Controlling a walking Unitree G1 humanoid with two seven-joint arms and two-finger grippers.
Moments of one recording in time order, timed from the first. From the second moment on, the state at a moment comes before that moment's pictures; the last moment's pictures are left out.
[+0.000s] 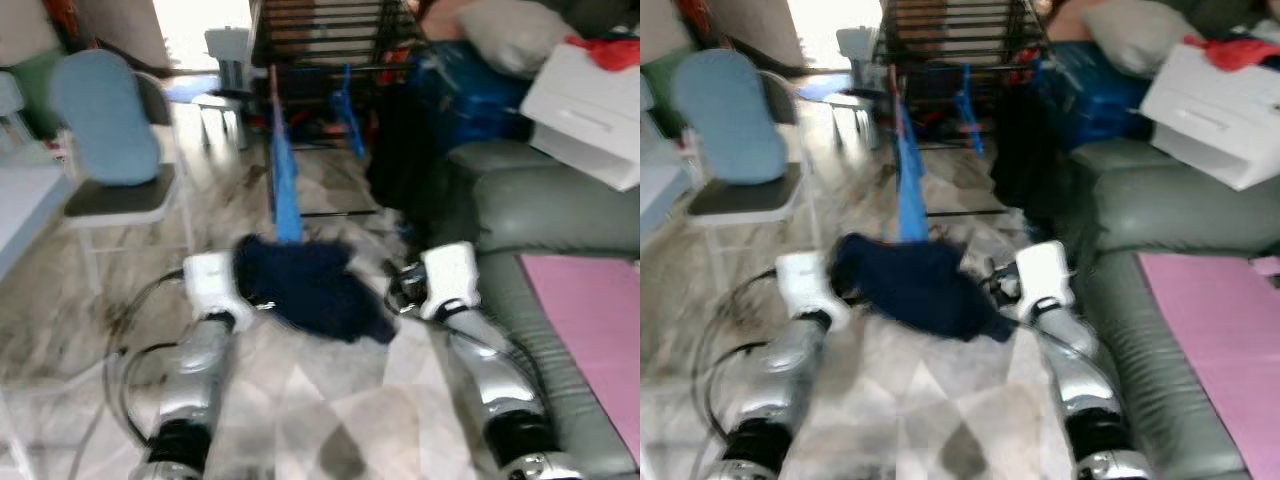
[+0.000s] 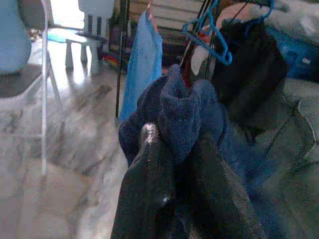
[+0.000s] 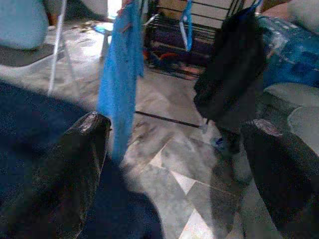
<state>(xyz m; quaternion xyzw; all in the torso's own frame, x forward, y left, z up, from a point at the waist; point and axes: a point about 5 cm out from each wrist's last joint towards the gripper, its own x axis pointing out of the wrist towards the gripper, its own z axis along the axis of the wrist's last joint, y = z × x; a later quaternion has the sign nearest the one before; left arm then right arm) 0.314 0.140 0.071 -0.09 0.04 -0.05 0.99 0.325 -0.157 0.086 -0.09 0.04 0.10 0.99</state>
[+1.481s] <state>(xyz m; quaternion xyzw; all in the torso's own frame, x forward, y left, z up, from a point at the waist) 0.287 0.138 0.059 -0.09 0.04 -0.06 0.99 0.306 -0.153 0.079 -0.09 0.05 0.12 0.99</state>
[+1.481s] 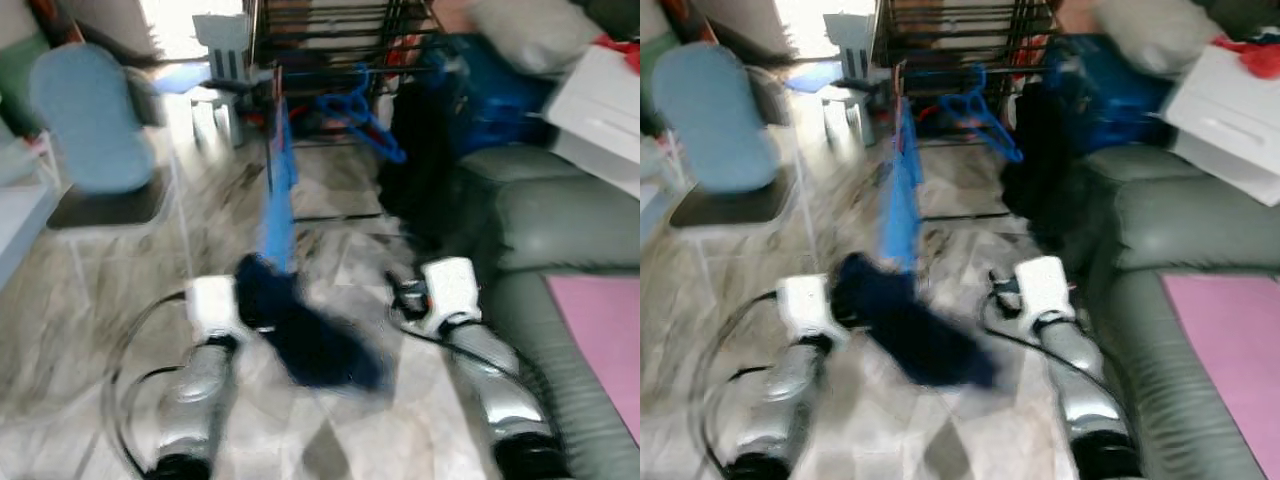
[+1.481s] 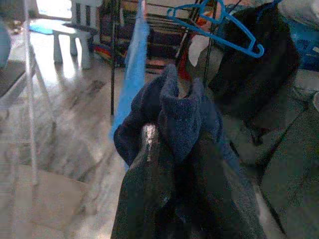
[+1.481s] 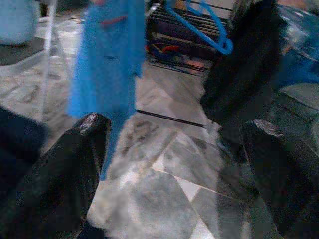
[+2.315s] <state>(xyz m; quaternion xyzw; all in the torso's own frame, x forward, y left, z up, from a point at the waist) 0.279 0.129 0.056 -0.08 0.05 -0.06 0.99 0.280 -0.170 0.075 -0.04 0.06 0.14 0.99</state>
